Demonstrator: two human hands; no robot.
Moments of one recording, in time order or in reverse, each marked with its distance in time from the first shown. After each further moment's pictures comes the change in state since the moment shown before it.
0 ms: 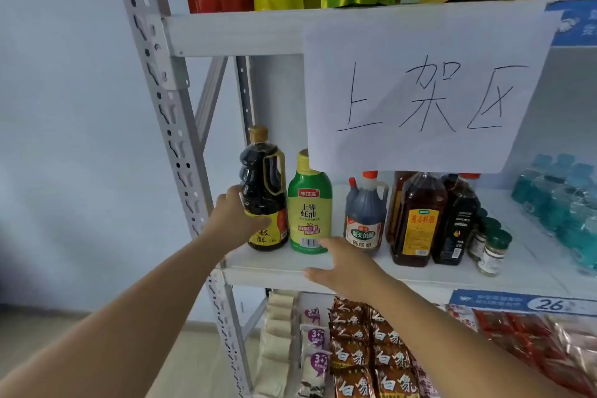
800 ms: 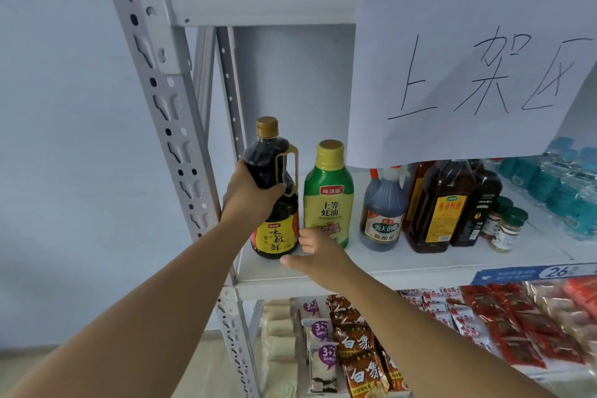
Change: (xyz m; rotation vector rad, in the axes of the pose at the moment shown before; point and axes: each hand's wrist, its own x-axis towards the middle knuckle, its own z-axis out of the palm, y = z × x) left_hand 0.084 -0.014 0.009 -0.318 0.054 0.085; right_hand 0.083 -0.058 0.067 0.540 0.085 0.275
